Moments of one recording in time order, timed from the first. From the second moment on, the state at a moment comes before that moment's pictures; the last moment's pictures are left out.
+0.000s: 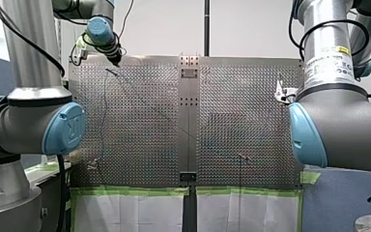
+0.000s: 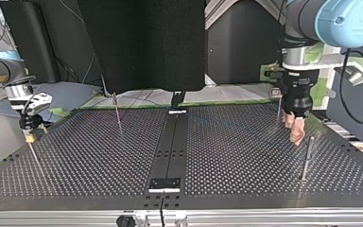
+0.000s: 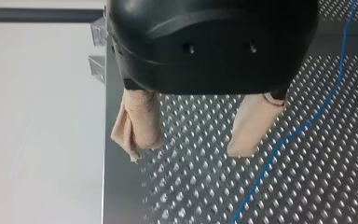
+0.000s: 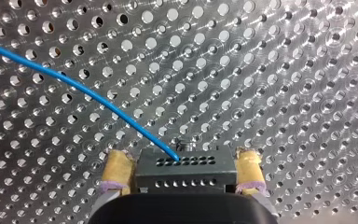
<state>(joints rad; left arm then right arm) -0.05 -1.35 -1.77 -3.24 -1.70 -1.43 1.51 -1.05 1.44 -0.42 1.06 1.69</state>
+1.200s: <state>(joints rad) 0.04 -1.37 -1.81 -3.22 -1.78 -1.45 1.51 -1.05 1.44 -0.42 1.06 1.69</state>
